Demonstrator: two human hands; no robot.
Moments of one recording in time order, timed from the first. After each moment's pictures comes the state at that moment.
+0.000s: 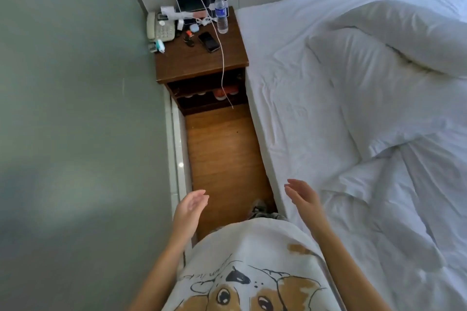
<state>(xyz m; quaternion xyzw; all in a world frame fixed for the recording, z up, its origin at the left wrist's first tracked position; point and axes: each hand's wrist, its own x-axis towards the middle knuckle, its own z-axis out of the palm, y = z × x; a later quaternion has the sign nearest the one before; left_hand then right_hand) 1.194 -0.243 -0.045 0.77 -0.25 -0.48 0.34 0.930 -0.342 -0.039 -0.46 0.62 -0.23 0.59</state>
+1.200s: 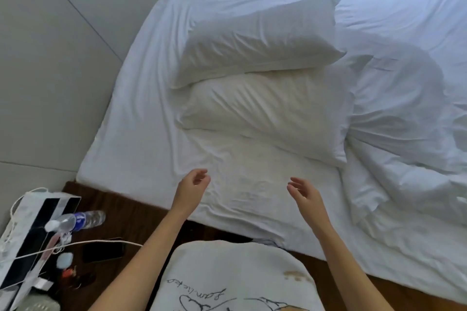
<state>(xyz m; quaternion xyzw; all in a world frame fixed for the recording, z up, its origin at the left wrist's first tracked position) 1.138 -1.025 -0.064 0.50 -0.67 -0.55 0.00 0.958 -0.787 -0.049 -0.08 0.82 -0.43 0.36</state>
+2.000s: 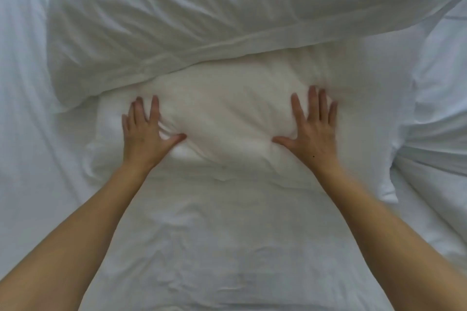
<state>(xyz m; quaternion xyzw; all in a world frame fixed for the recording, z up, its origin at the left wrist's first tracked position) 0.839 -1.271 -0.357 0.30 -0.94 -0.12 -0.06 0.642 -0.957 -0.350 -0.36 0.93 0.02 -0.03</state>
